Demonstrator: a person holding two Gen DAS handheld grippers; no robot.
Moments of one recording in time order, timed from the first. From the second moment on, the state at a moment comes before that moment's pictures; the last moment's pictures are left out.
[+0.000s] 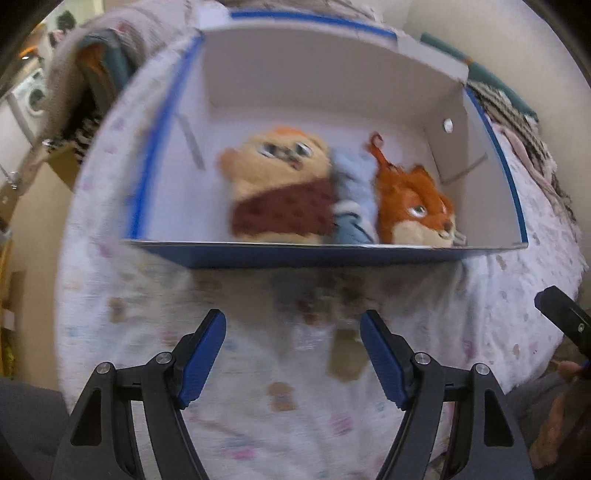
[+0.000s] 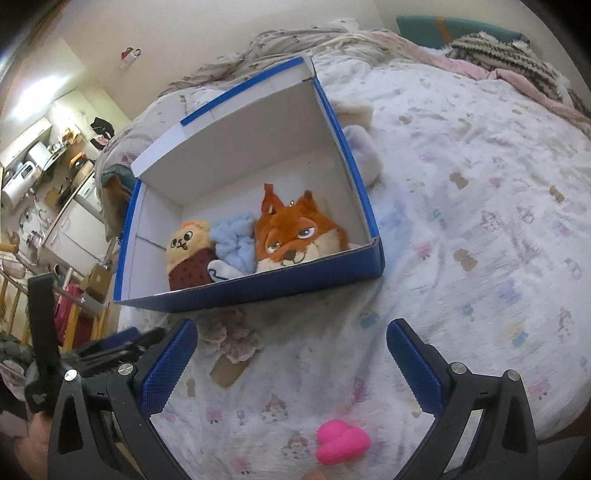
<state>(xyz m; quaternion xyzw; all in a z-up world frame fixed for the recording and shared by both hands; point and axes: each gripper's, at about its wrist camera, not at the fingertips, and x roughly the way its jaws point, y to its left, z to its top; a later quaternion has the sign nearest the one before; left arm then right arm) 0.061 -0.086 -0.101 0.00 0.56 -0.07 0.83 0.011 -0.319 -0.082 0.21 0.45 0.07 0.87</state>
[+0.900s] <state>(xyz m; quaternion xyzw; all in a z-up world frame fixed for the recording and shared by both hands) 0.055 -0.079 -0.073 0.00 0.53 -0.14 0.83 -0.007 -0.305 -0.159 0.25 0.63 0.05 0.74</state>
